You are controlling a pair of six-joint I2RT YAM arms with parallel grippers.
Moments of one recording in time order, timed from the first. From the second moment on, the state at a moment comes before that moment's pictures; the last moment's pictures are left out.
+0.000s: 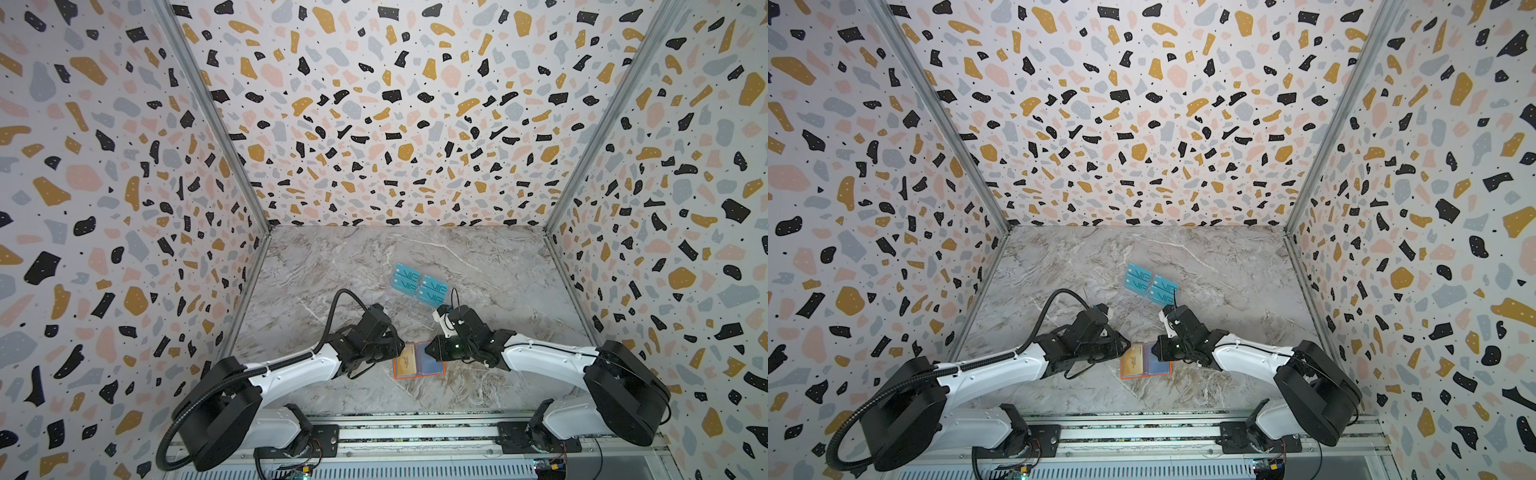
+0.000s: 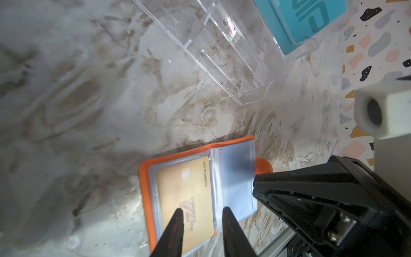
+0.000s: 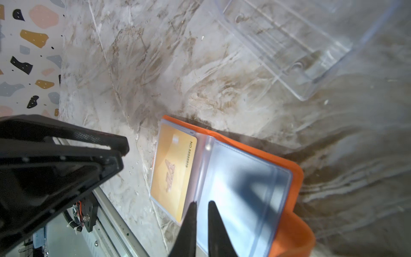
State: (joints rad) left arm -0.81 1.34 0.61 -0.12 0.16 -0.93; right arm 0.77 1.40 0.61 -0.07 -0.33 0.63
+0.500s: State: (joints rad) left arm -0.89 1.55 0.70 0.02 0.18 -1.01; right arm 0.75 1.45 0.55 -0.07 -0.35 0.55
